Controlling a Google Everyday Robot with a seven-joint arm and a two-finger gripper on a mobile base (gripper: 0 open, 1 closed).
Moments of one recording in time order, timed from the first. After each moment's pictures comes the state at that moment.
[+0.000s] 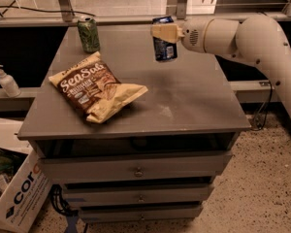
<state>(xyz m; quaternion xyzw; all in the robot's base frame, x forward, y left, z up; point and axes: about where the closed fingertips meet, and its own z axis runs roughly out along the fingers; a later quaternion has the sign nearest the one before) 0.713 -0.070 0.965 -0.72 -0.24 -0.57 0.32</state>
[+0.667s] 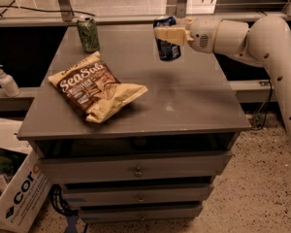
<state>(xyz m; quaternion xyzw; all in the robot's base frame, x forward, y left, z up) 0.711 -0.080 0.967 -0.64 -0.34 -0.59 0.35</state>
